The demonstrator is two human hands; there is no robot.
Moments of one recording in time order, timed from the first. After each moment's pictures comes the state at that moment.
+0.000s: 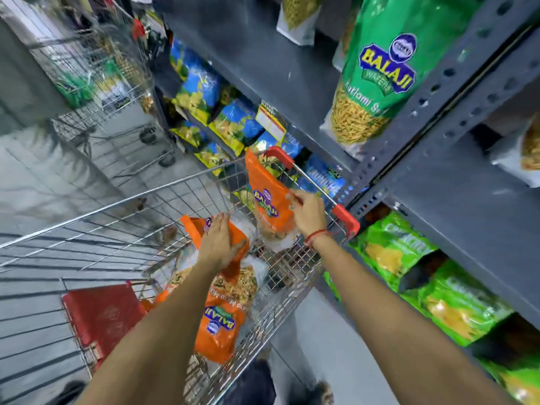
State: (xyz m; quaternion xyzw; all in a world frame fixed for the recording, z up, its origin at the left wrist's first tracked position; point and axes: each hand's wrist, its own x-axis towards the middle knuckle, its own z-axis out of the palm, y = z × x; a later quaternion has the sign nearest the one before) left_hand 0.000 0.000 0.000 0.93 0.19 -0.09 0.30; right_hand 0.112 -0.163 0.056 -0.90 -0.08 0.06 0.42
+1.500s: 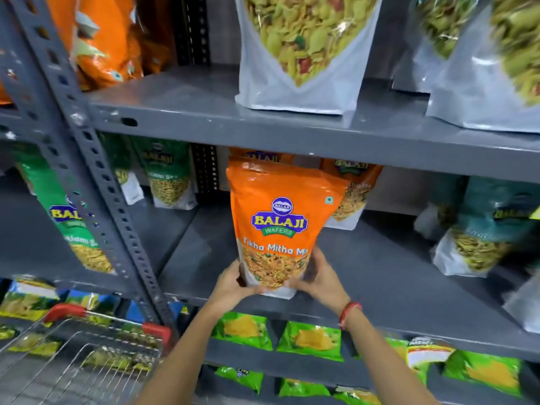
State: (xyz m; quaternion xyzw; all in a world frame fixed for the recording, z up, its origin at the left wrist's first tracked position) left_hand 0.154 -0.377 0.118 0.81 -0.16 -0.15 0.55; right_hand 0.069 -0.589 0.161 -0.81 0.03 -0.08 0.58
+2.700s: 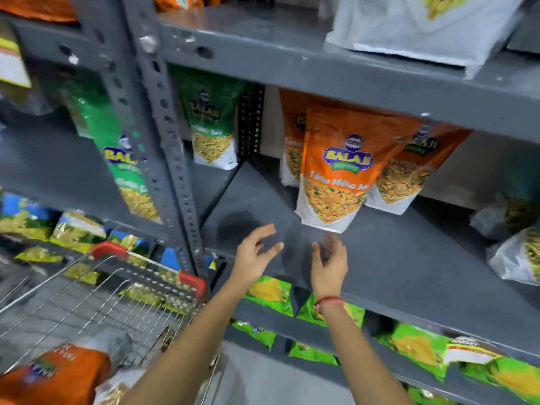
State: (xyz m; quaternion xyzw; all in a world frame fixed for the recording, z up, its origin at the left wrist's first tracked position) left_hand 0.132 -0.354 0.125 0.75 -0.08 -0.06 0.66; right_hand 0.087 -0.496 0.123 -0.77 0.23 -0.28 0.53
